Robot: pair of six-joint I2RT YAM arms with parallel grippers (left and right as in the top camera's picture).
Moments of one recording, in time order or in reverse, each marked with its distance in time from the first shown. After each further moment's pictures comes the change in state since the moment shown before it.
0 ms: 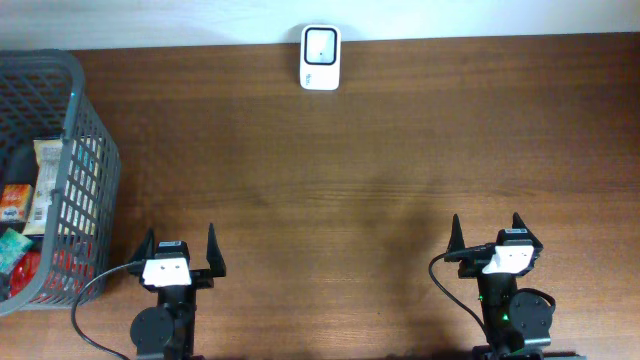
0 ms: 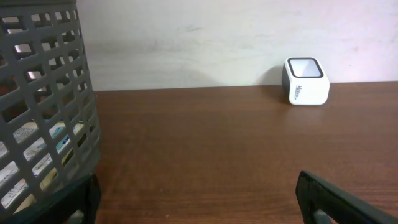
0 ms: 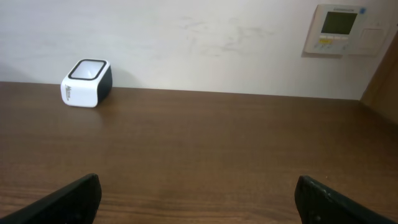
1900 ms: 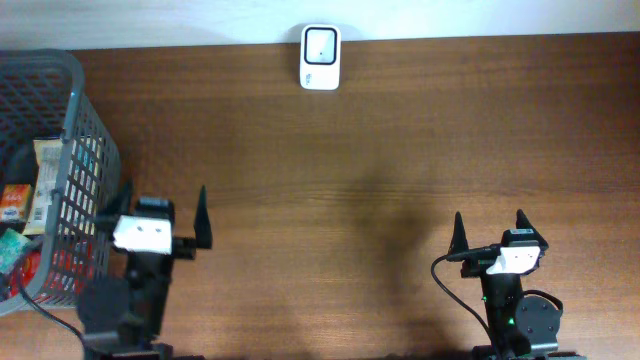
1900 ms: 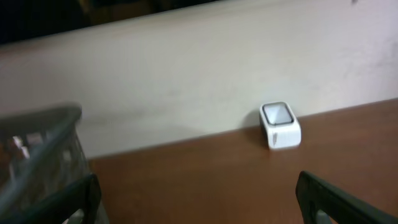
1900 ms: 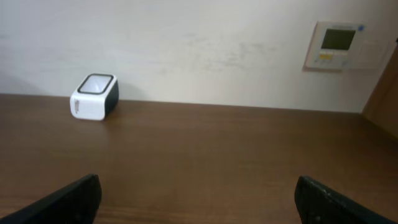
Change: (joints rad) left arm 0.000 0.464 0.566 -0.061 0.125 0.132; right arm 0.001 0.002 0.057 -0.021 -0.019 0.000
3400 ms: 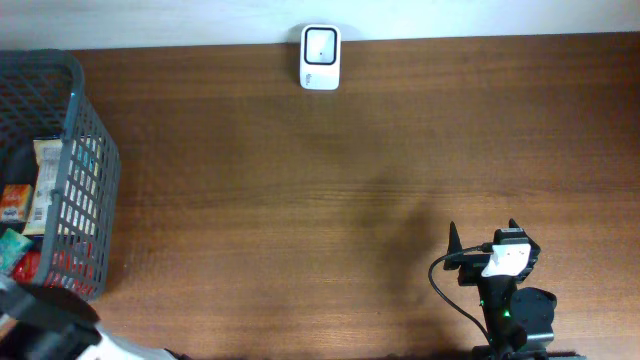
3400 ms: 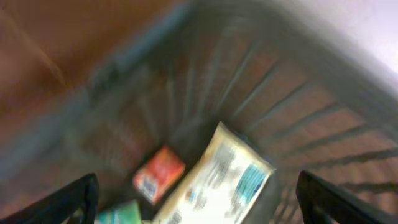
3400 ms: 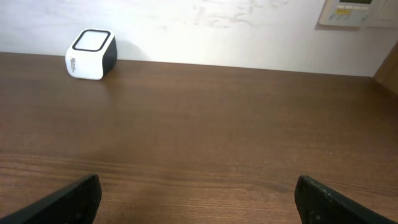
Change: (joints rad) left arm 0.793 1.423 1.517 -0.859 0.075 -0.206; right arm 0.002 0.004 0.018 -0.169 0.000 0.000
